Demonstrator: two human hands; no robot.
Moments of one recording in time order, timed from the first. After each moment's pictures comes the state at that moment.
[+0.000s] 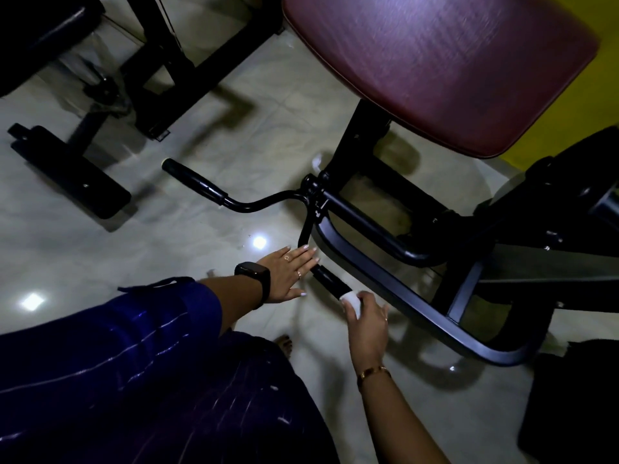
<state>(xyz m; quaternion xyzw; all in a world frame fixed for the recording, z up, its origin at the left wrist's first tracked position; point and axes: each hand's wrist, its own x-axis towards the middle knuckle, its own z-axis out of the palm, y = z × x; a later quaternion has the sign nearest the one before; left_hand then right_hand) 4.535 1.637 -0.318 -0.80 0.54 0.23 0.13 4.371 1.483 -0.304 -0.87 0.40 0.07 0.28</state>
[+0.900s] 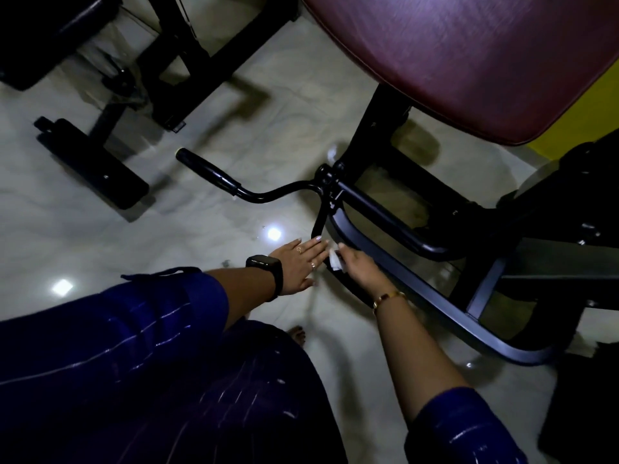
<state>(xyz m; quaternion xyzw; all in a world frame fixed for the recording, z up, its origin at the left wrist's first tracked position) 4.532 1.635 -0.319 -0.81 0.51 0.26 0.12 4.476 1.465 -0.299 -0.79 0.29 0.30 0.45</state>
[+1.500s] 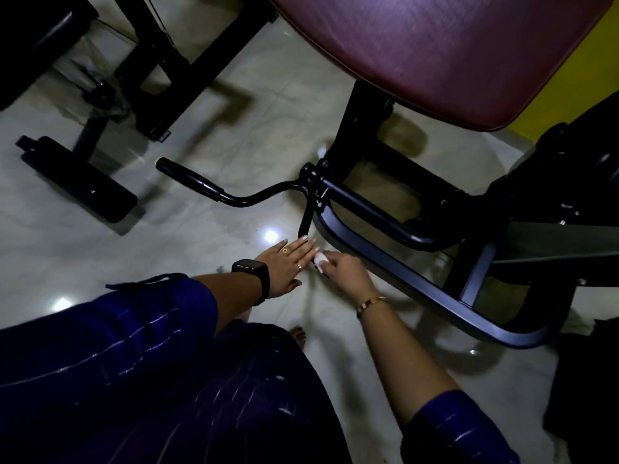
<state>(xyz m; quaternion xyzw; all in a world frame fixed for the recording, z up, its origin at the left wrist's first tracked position) 4.529 1.637 -0.319 -0.81 0.52 0.22 0.14 4.460 1.470 -0.307 -0.90 0.18 0.23 0.33</state>
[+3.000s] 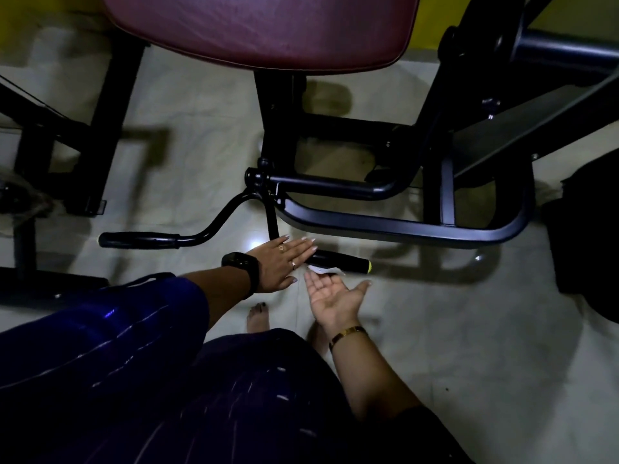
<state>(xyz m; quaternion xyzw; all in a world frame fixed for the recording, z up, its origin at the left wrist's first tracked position) 4.570 1.609 -0.306 -0.62 0.73 0.18 0.22 4.418 1.549 -0.305 0.11 0.51 -0.27 0.81</state>
